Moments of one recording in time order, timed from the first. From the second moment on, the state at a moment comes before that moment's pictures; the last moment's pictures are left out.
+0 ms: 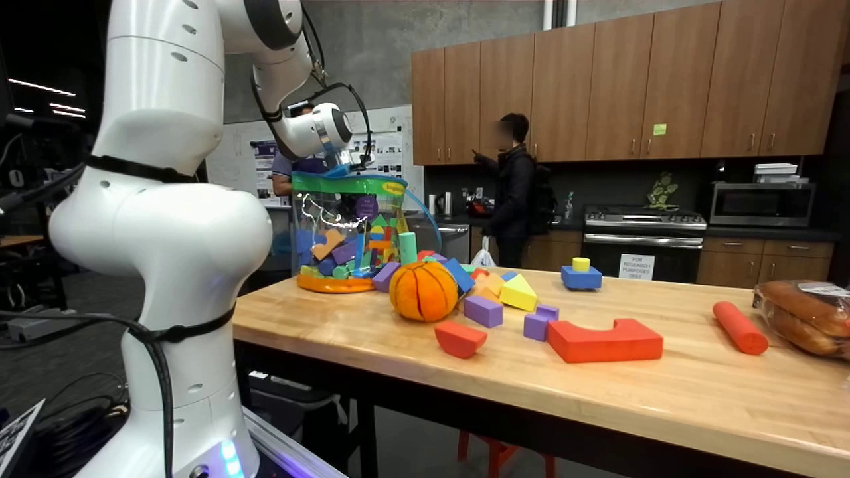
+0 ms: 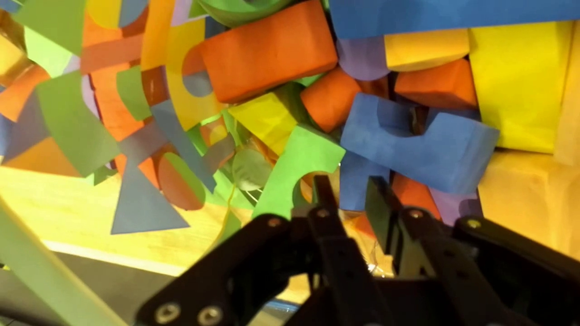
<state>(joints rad) 0.33 0.18 0.14 -1.87 -0.36 2.02 0.49</state>
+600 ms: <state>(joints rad) 0.33 0.20 0.15 -1.87 -0.35 2.03 0.49</state>
